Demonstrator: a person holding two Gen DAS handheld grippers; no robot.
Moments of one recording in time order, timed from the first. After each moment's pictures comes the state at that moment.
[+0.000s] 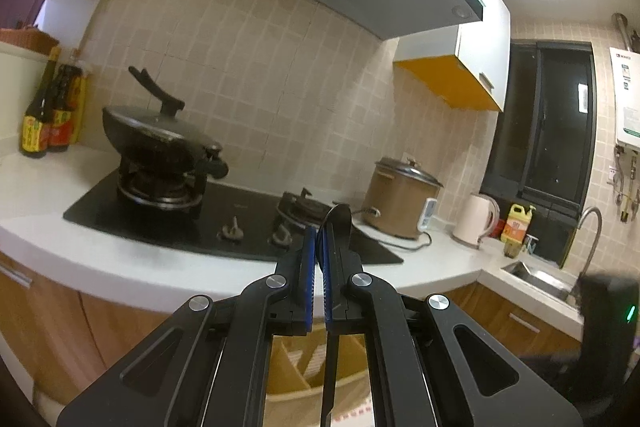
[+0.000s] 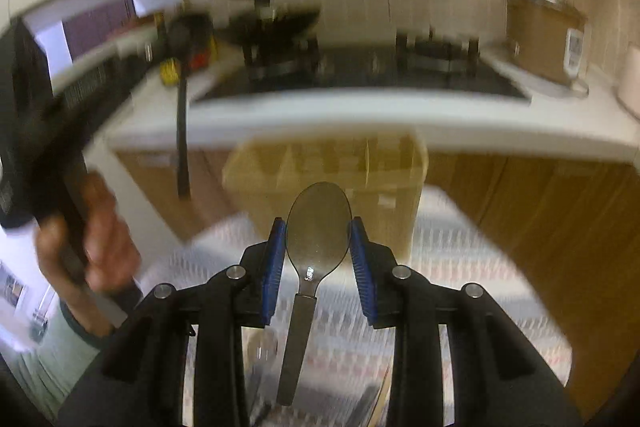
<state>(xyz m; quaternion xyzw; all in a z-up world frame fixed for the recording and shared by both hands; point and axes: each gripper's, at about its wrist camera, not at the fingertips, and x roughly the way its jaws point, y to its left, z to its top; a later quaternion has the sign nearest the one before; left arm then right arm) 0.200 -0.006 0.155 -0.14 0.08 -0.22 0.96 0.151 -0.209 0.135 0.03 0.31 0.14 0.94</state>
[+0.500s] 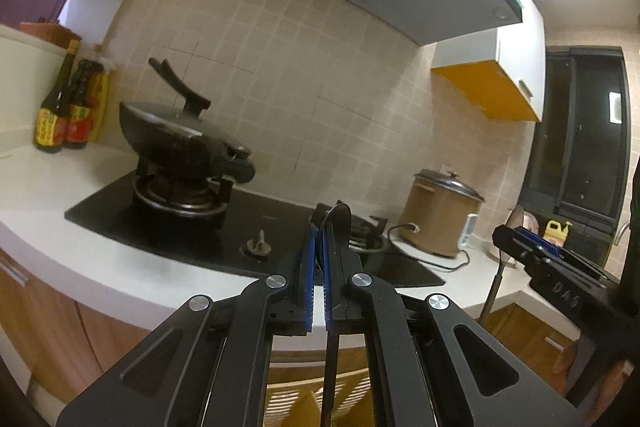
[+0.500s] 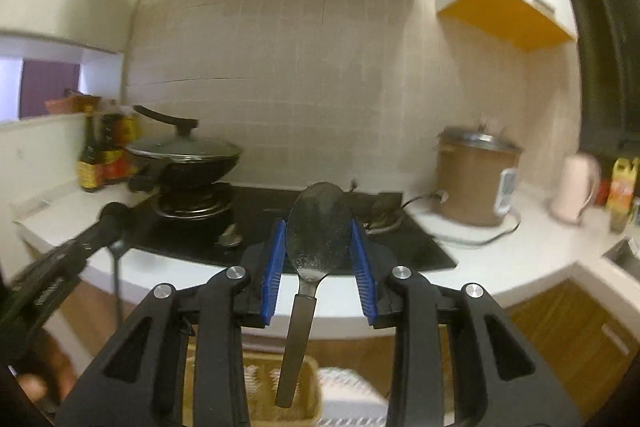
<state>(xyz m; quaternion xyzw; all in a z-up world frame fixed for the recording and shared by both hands) 0.254 -0.019 0.135 -0.15 0.07 -0.15 0.97 0.241 -0.221 0.172 -0.04 0.10 -0.01 0.99</state>
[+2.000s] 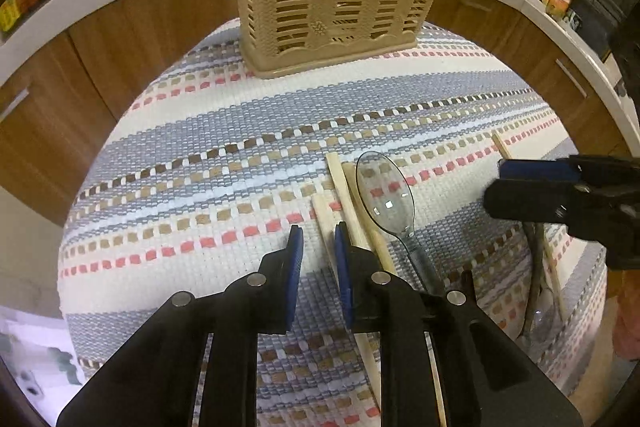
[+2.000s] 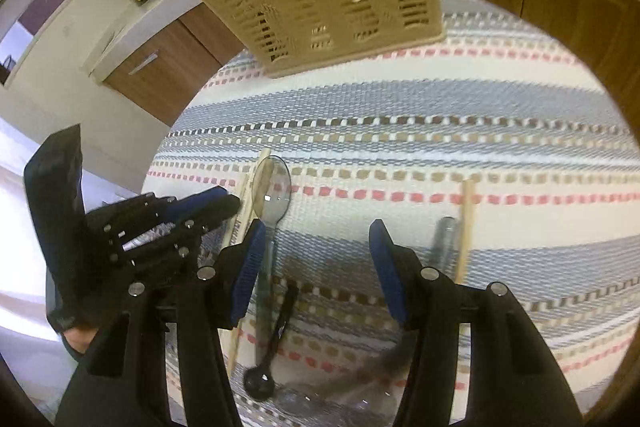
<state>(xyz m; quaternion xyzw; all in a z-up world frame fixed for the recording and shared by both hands) 0.131 -0.020 -0.039 0.05 0.50 -0.20 0.84 0.117 -0.192 -0.014 0.12 0.55 0.16 0.81</state>
